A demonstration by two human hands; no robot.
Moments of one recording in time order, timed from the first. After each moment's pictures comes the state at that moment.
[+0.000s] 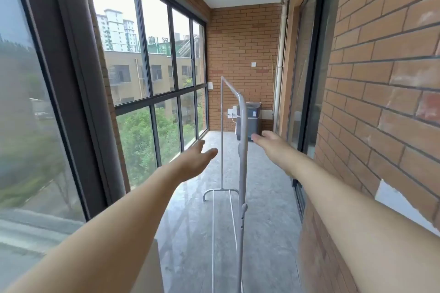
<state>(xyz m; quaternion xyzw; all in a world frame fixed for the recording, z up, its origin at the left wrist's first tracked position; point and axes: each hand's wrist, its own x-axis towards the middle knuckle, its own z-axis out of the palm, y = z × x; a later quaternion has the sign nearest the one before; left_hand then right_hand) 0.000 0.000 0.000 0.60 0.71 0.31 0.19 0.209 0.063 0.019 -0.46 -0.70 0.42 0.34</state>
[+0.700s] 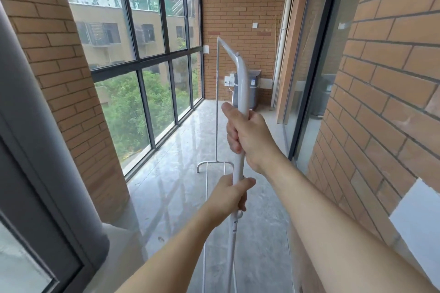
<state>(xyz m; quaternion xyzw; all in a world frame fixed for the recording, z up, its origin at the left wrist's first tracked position) 0.070 0.091 -0.129 0.51 0.55 0.47 0.46 0.142 0.127 -0.014 -0.28 -0.61 0.56 0.48</state>
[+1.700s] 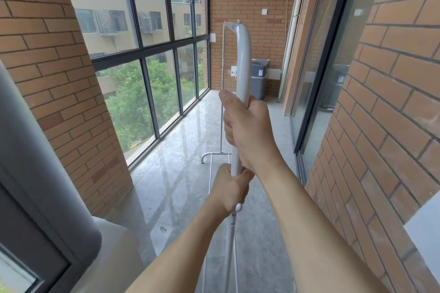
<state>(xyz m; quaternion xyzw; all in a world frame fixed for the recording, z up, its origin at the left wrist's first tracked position) 0.085 0.124 -0.135 0.47 0.53 0.56 0.41 0.137 0.140 -0.014 -0.24 -0.60 0.55 0.53</state>
